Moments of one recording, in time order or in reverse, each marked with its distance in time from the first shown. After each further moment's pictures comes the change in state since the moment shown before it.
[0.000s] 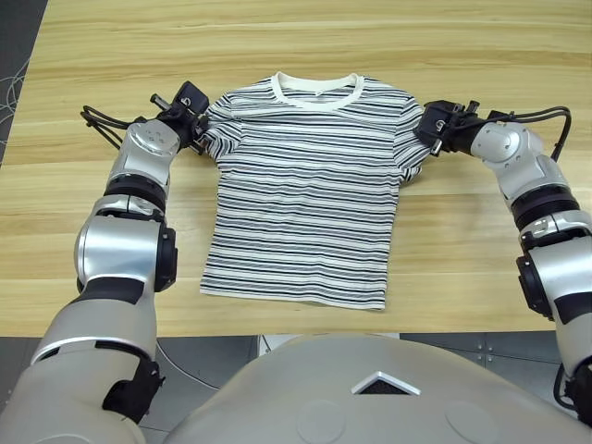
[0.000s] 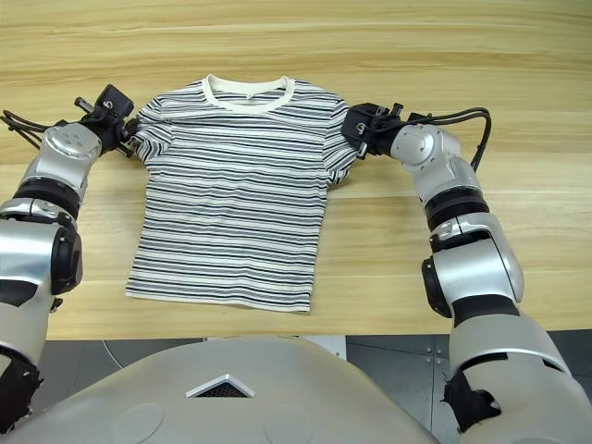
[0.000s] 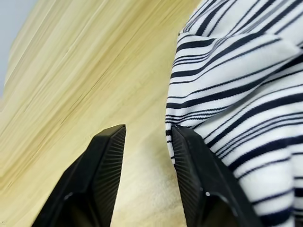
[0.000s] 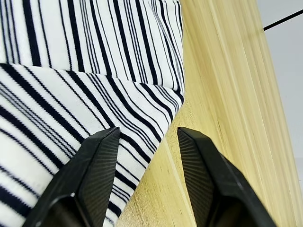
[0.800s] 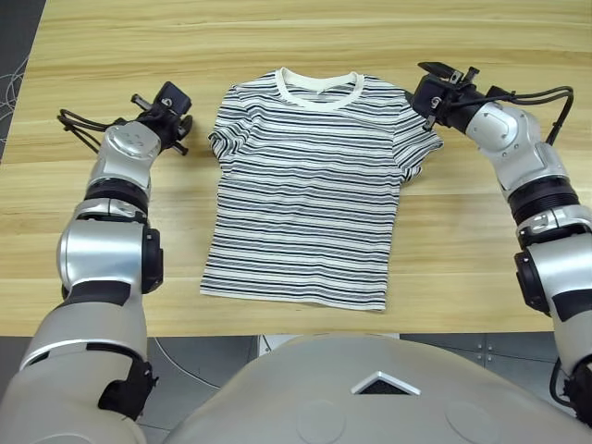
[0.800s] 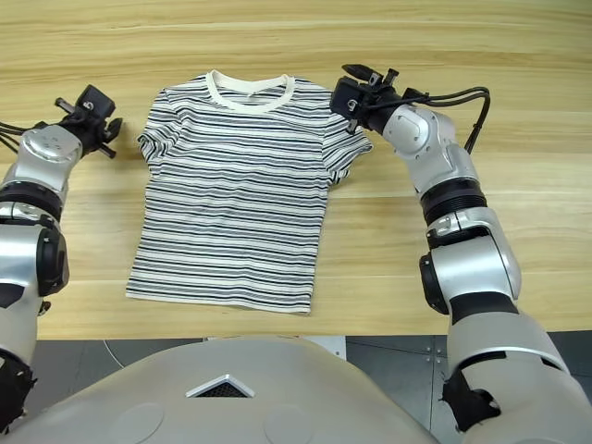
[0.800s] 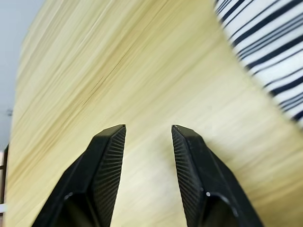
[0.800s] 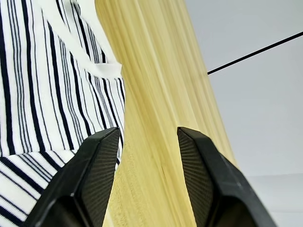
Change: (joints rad) left arm 0.008 0.080 0.013 0.019 0.034 -0.056 0.020; right arm -0.017 0.016 -0.035 -0.117 -0.029 -0.079 -0.132
